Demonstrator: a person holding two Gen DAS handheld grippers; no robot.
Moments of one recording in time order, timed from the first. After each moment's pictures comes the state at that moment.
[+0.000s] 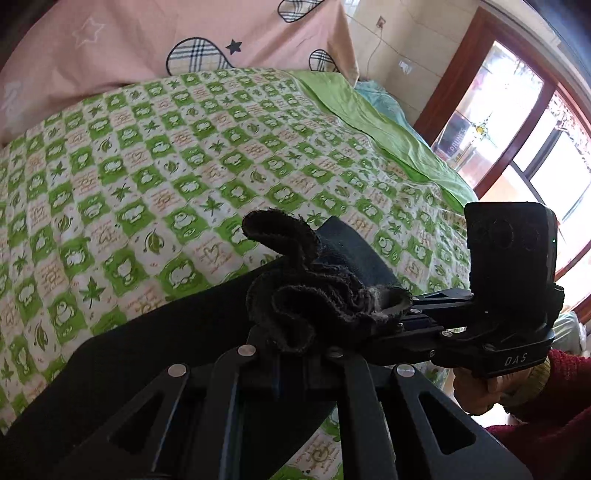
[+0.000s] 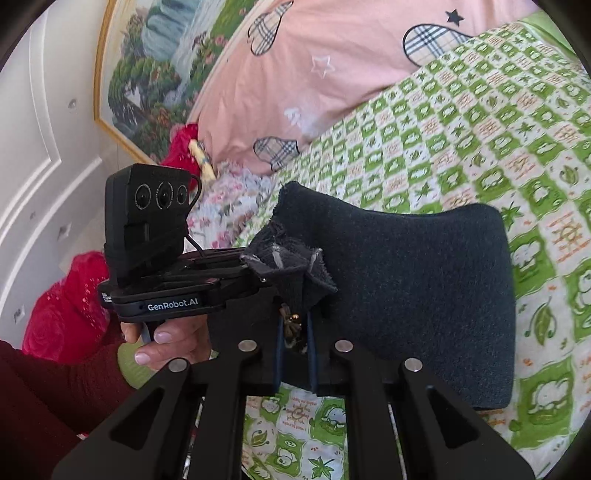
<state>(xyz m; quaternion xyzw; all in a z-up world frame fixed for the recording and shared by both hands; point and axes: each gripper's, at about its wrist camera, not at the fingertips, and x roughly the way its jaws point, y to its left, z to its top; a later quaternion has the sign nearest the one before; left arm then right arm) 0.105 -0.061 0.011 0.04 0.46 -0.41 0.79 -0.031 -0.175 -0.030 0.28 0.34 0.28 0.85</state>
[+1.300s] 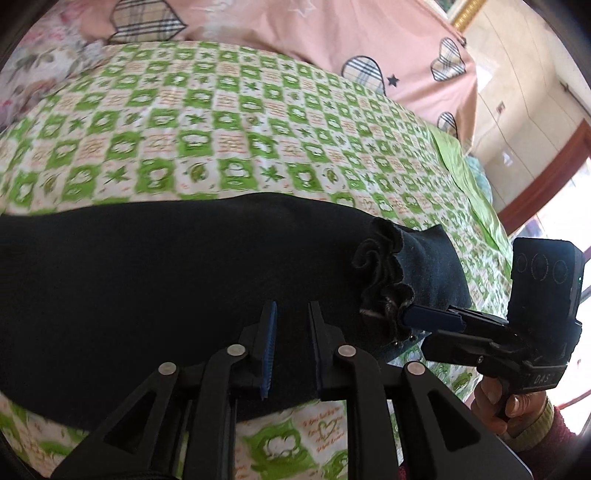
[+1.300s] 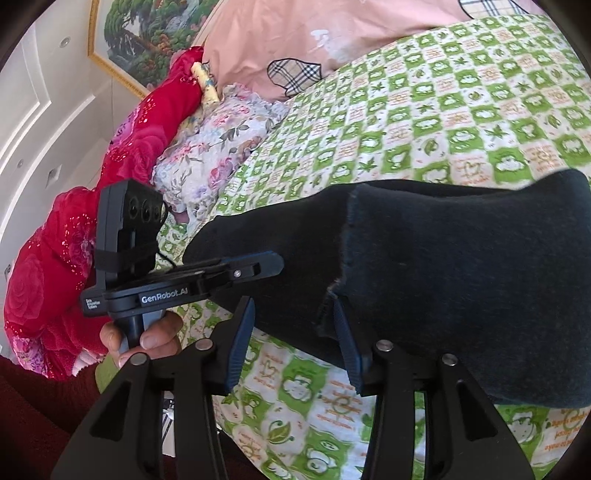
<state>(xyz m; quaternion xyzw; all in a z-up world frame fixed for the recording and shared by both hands) 0.048 0.087 -0.019 -0.12 0.48 -0.21 0.84 -0.010 -0.090 -0.037 0.20 0.42 0.32 0.82</state>
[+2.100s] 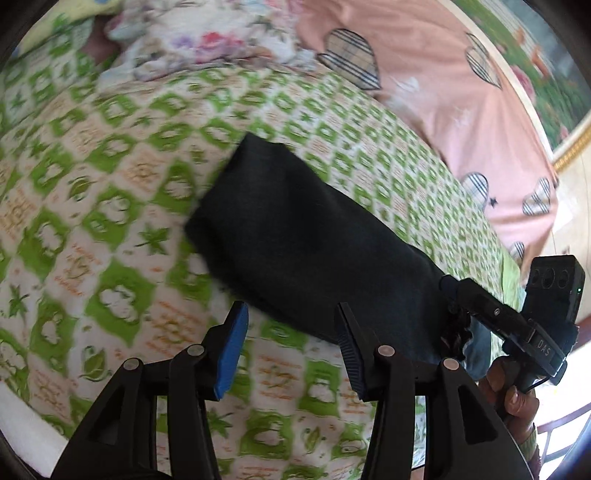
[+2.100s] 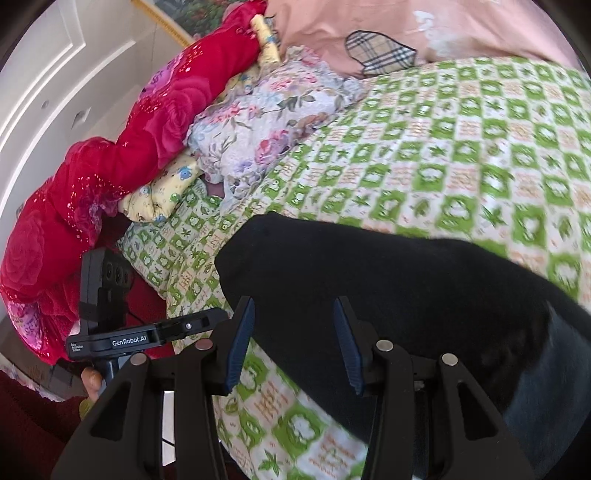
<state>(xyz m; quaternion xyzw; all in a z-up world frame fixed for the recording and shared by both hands) -0.043 0.238 -0.026 -0.30 0.44 0.01 0.85 0.051 0.021 -0.011 0.11 0.43 0.41 0.80</state>
